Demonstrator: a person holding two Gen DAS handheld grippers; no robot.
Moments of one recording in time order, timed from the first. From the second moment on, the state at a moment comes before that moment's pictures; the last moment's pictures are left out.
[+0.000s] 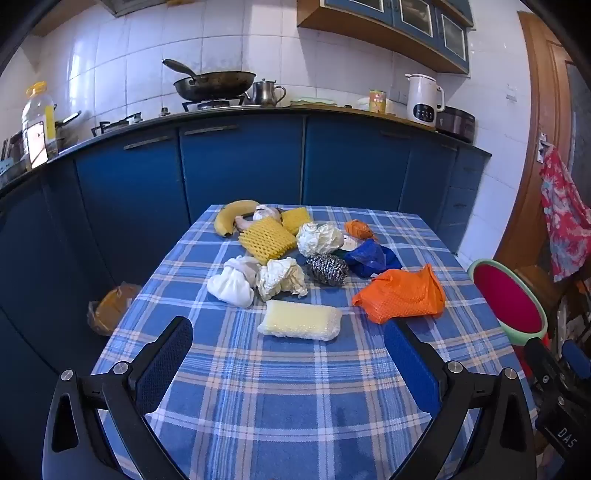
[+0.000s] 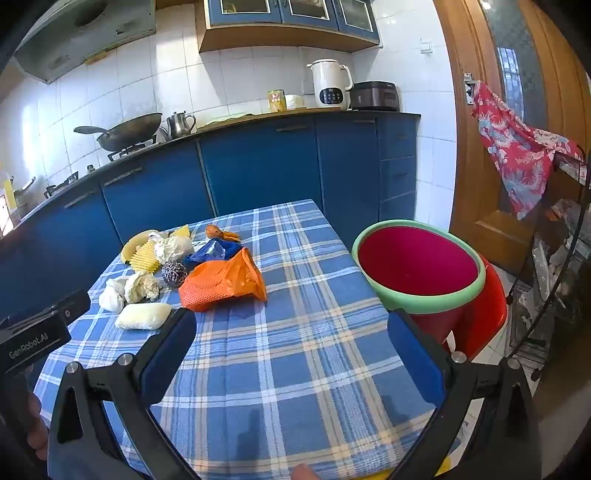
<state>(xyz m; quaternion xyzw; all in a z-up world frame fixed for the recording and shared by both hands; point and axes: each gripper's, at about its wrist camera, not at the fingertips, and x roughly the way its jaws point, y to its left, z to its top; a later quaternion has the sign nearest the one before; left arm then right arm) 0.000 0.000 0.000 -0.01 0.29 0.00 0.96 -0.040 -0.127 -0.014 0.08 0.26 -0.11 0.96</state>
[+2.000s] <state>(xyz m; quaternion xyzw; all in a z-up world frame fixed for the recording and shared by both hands) 0.002 0.008 -0.001 -0.03 0.29 0.00 0.96 -0.040 -0.127 -0.014 0.08 0.26 -0.11 0.96</state>
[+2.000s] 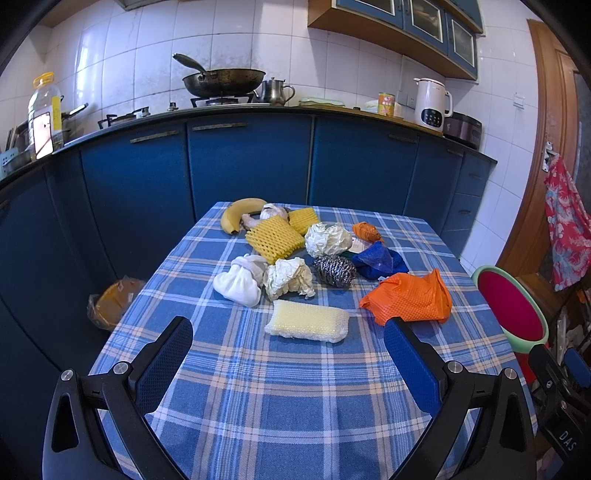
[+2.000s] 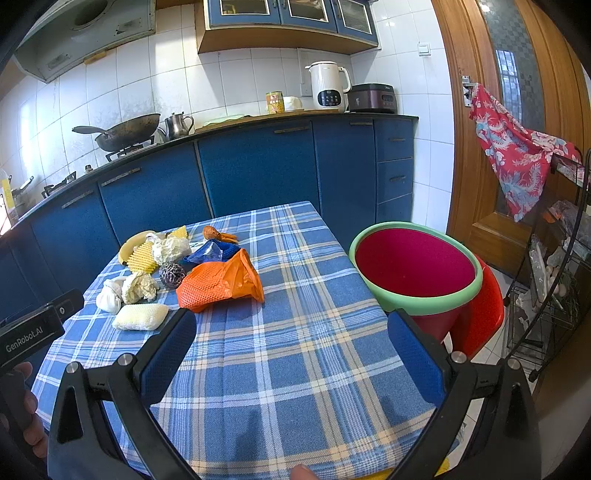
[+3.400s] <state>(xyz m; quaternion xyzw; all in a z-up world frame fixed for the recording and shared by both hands) 0.017 0.027 -0.001 -0.02 0.30 0.01 0.95 -0.031 -0.127 -0.019 0.07 0.27 -0.11 0.95</state>
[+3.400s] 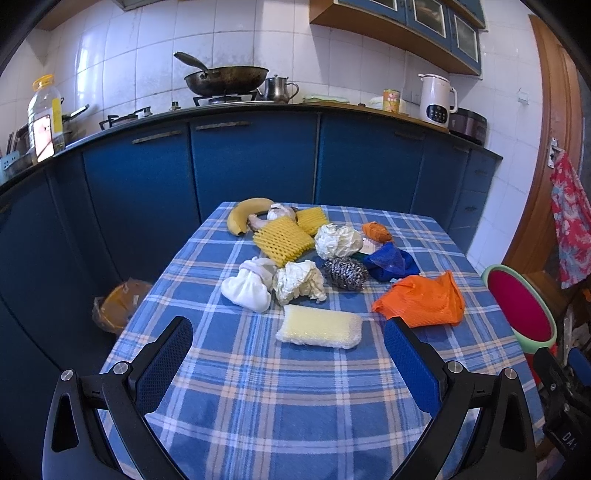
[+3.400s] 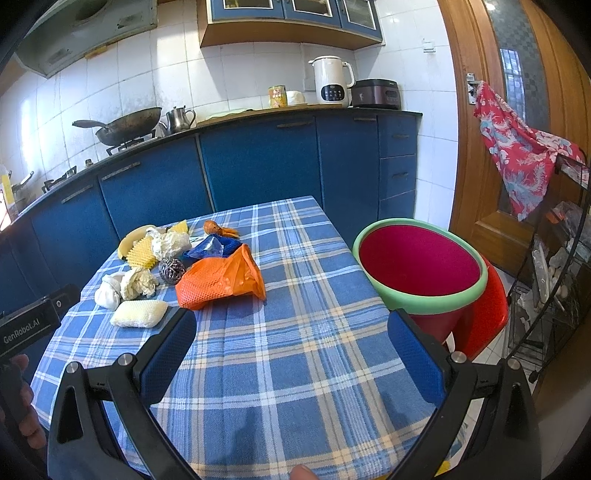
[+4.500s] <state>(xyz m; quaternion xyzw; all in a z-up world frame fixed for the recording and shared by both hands) 0.154 0.082 -0.047 -0.01 0.39 0.05 0.92 0.127 -0.105 -0.055 0.05 0.40 0.01 0.92</state>
